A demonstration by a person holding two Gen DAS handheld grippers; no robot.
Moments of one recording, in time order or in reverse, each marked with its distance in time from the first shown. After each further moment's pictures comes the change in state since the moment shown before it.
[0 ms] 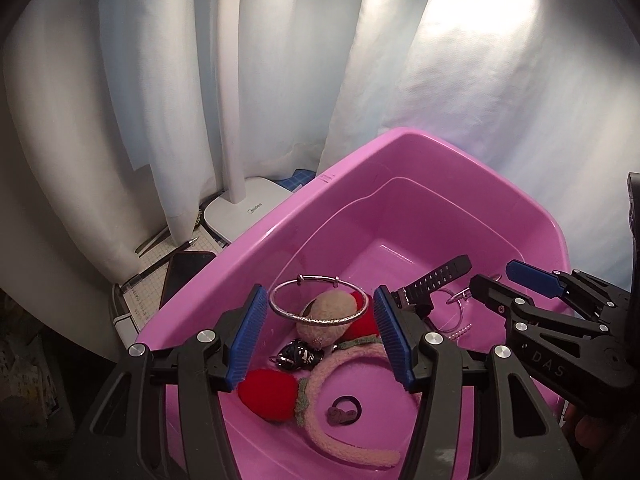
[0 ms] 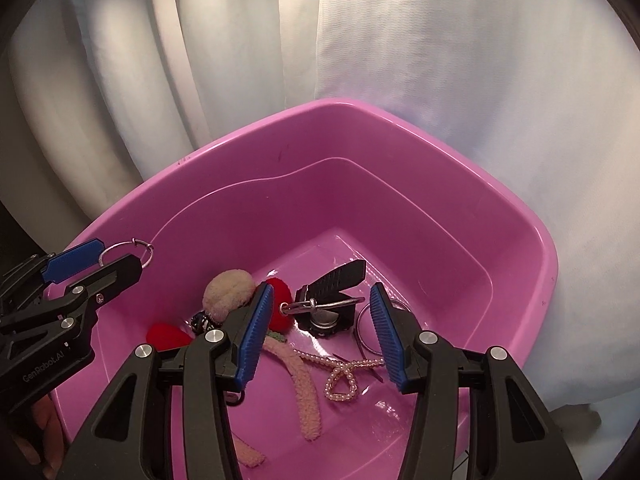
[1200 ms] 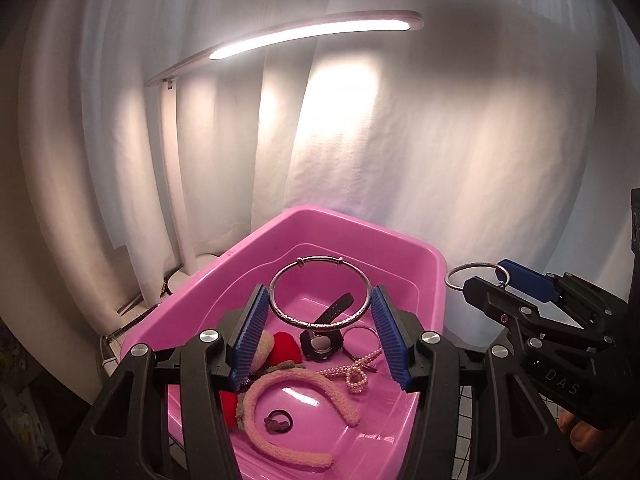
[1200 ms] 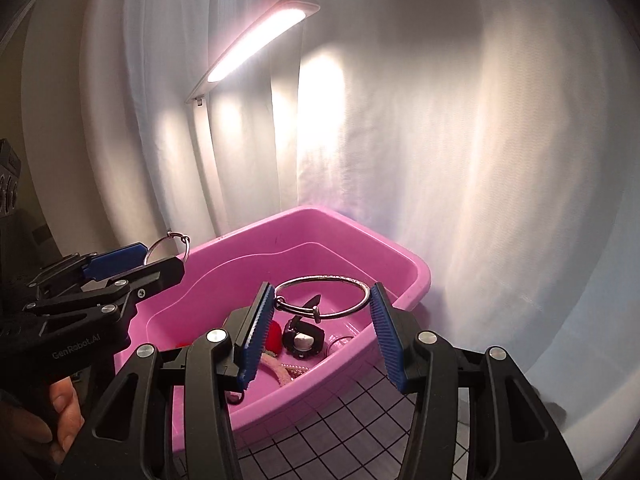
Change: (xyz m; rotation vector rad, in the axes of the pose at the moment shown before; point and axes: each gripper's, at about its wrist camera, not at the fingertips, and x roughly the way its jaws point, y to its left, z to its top) left arm -0.103 -0.066 -0.021 0.127 -0.281 -0.126; right arm -0.143 -0.036 -0.061 0.006 -0.378 0.014
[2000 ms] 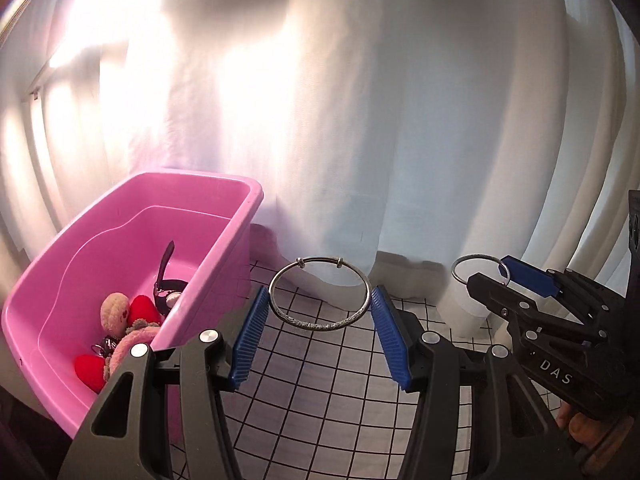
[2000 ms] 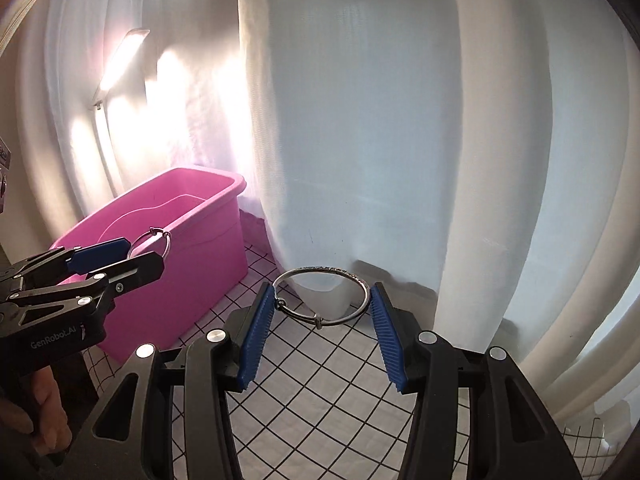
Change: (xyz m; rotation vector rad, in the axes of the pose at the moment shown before) left arm -0.009 -0.157 -0.065 0.173 0.085 -0.262; right arm -0.107 -0.114 -0.117 0.171 0.025 -0.291
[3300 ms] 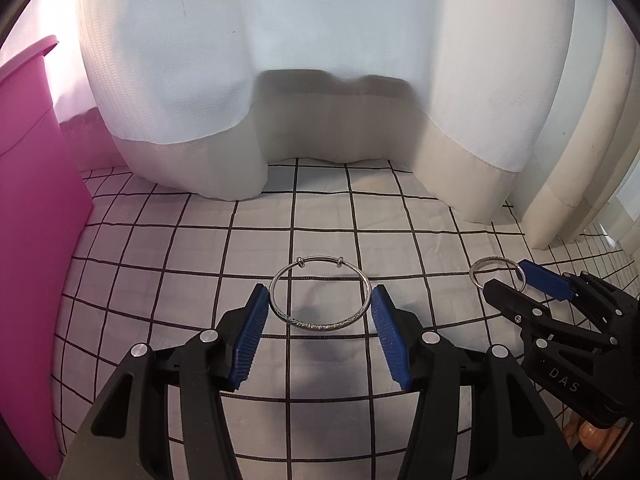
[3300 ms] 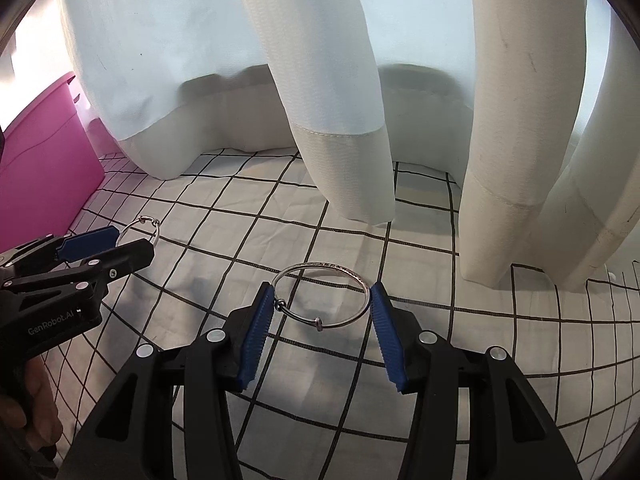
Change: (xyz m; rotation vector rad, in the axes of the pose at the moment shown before) left arm 0.177 -0.088 -0.116 0.200 0.325 -0.166; right arm 0.095 -0.112 -0.166 0.297 0.274 -0.219
